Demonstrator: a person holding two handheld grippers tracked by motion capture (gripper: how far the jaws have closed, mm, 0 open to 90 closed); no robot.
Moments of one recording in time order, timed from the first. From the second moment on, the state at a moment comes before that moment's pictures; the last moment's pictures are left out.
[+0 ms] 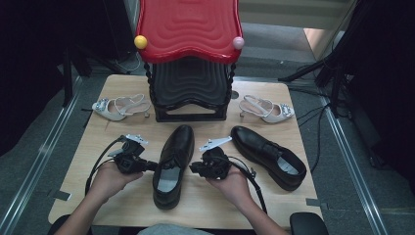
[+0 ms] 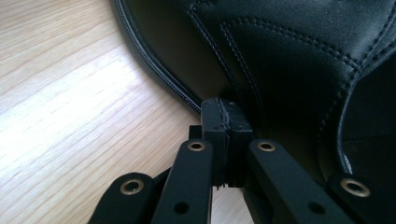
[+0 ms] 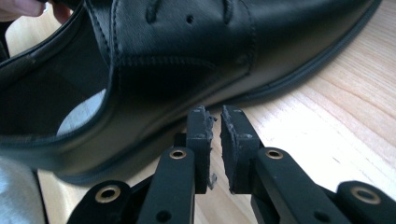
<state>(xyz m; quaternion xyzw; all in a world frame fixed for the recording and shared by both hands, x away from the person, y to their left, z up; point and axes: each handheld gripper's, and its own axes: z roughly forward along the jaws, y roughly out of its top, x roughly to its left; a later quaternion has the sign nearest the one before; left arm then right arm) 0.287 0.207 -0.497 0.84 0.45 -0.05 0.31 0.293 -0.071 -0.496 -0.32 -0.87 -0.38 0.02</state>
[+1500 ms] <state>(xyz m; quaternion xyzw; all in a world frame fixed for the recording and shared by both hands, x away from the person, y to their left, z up) 0.330 0.202 -0.401 0.84 0.39 0.01 0.37 0.298 -0.089 -0.444 -0.43 -0.85 -0.31 0.08</state>
